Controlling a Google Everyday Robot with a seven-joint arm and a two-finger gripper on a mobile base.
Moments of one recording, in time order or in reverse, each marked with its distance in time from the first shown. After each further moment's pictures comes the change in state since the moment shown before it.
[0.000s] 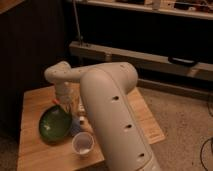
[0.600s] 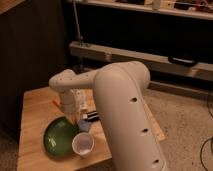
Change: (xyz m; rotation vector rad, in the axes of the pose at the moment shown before) arm 0.055 0.053 0.021 -0.054 0.092 -0.157
